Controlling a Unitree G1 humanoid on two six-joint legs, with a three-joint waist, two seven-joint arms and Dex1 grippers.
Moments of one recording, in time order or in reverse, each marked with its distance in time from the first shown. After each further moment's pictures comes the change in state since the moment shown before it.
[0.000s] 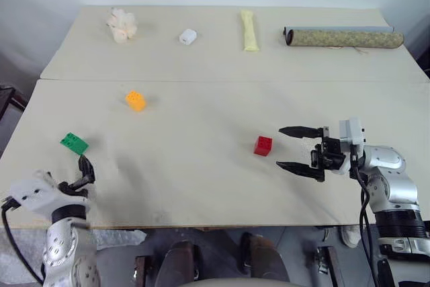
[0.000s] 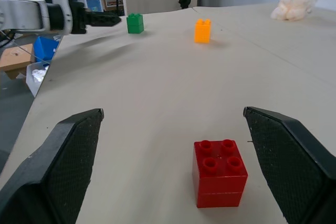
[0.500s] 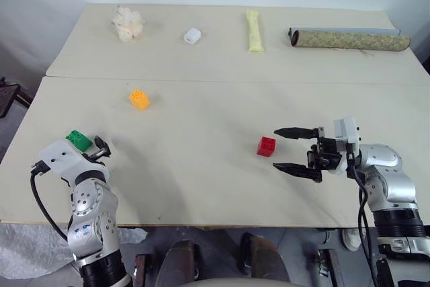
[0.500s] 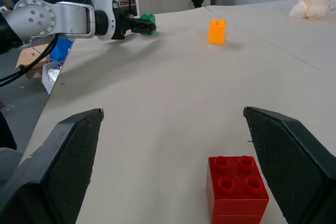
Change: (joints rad) left arm -0.278 0.033 -0.036 0.199 0.104 0.076 0.122; right arm 0.000 0.001 0.012 -0.038 0.000 0.043 -0.002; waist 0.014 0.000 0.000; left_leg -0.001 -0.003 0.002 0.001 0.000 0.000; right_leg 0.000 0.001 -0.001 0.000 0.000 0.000
